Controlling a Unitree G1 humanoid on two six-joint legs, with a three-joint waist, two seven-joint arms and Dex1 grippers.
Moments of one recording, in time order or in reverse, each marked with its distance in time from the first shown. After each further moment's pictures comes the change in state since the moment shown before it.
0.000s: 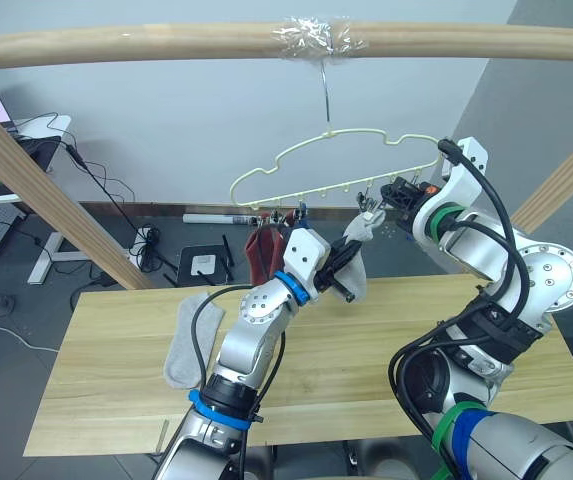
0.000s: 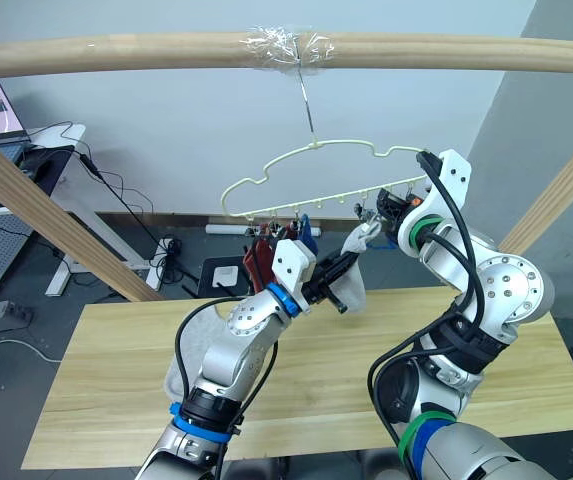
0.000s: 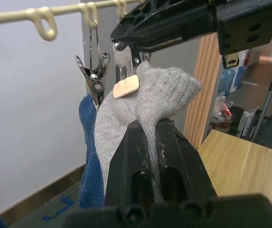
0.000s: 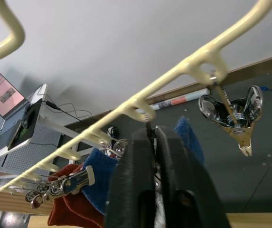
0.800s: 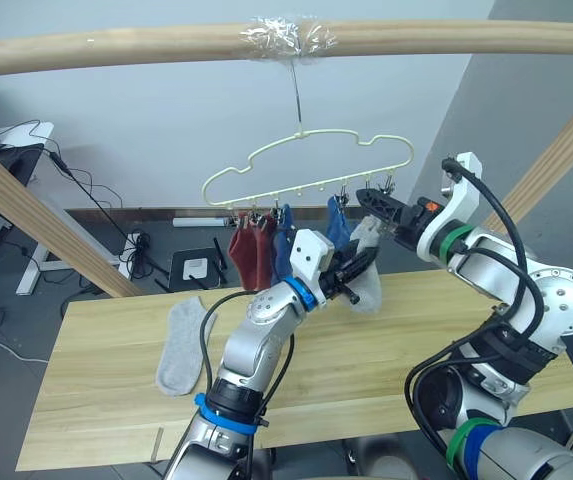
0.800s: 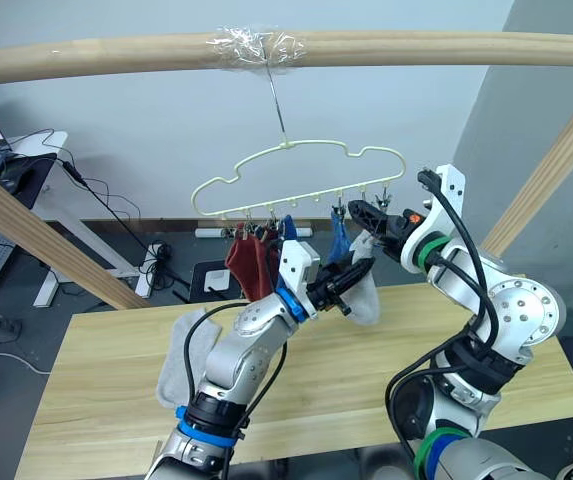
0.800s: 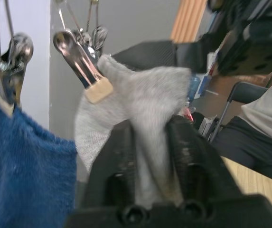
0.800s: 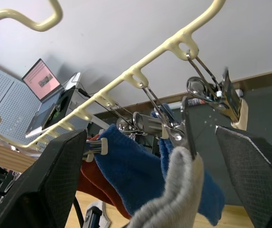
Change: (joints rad) left arm 0.041 -0.033 0.005 -0.053 -0.098 0.165 -0.026; right arm 0.153 -0.101 0.052 -0.056 0.192 -0.001 0.180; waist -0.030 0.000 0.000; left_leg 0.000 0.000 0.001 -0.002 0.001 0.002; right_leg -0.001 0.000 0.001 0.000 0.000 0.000
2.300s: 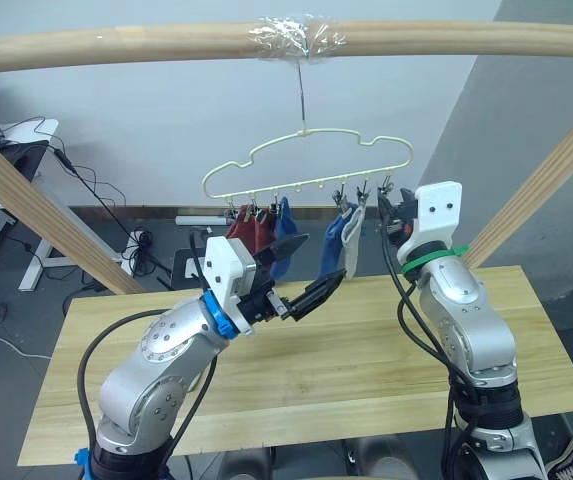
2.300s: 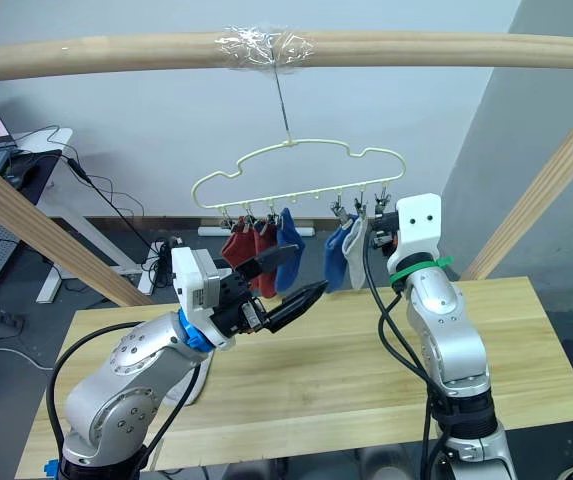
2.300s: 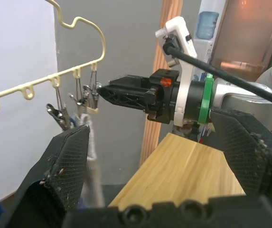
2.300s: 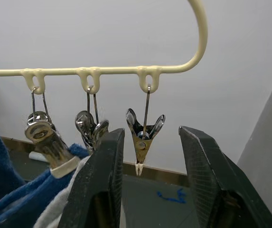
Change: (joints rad) left arm 0.205 0.377 0.185 -0.651 -0.331 0.290 0.014; right arm 0.362 -0.182 0.688 0.132 -0.641 -1.050 0.006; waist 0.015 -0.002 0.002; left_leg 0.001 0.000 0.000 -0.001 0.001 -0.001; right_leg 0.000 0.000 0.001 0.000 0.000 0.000
